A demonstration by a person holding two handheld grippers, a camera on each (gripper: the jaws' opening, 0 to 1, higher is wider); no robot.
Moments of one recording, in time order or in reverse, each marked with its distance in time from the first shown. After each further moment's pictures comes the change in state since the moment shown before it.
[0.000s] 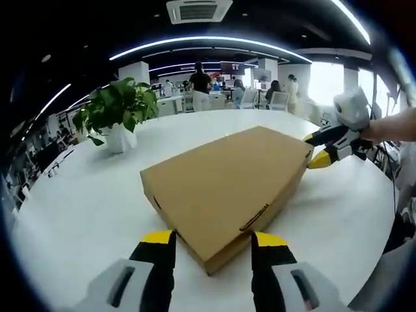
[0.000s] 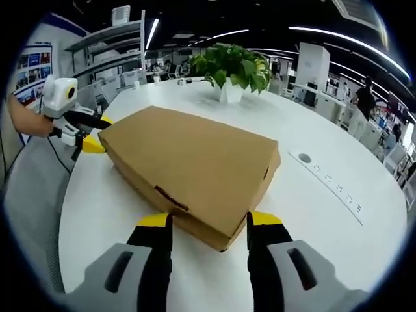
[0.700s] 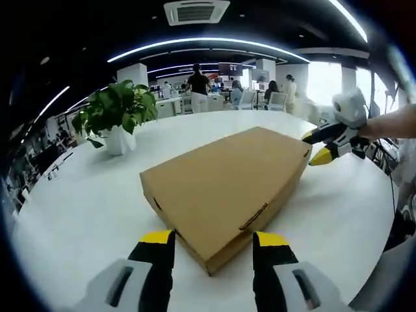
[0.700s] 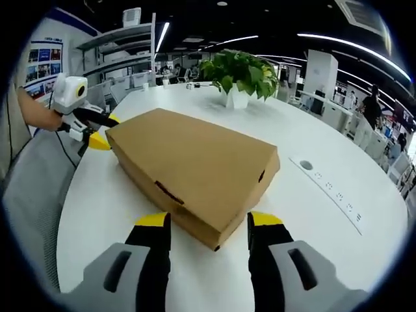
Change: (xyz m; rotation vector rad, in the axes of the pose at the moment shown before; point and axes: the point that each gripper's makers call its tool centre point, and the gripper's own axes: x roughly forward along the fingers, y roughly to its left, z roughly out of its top) left arm 0.000 0.001 0.001 0.007 -0.008 0.001; right arm -0.003 -0.005 0.001 -0.053 -0.036 0.043
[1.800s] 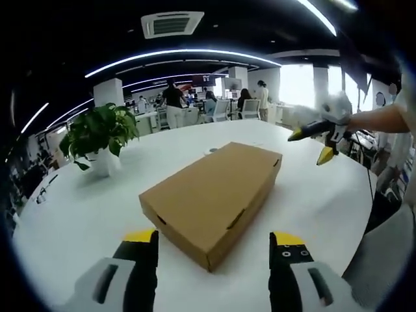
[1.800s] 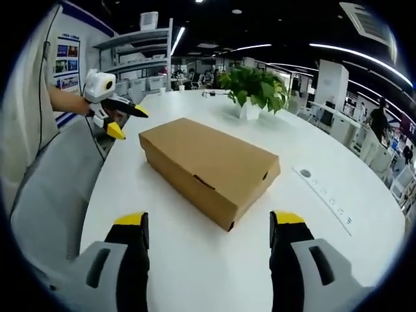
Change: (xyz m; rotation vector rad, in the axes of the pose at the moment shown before) left arm -0.041 -0.004 0.022 0.087 -0.072 -0.139; right arm -0.067 0.022 0.003 -0.061 -0.044 0.077
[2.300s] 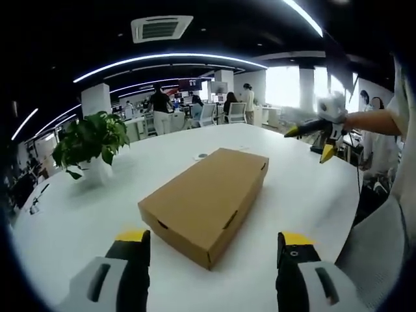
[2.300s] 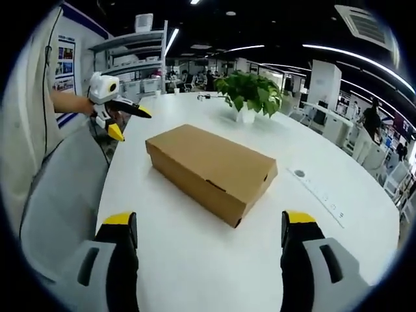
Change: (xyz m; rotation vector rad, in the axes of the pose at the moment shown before) left arm -0.023 -0.008 0.012 0.054 -0.025 -0.109; right arm -0.030 0.022 0.014 0.019 -0.008 -0.047
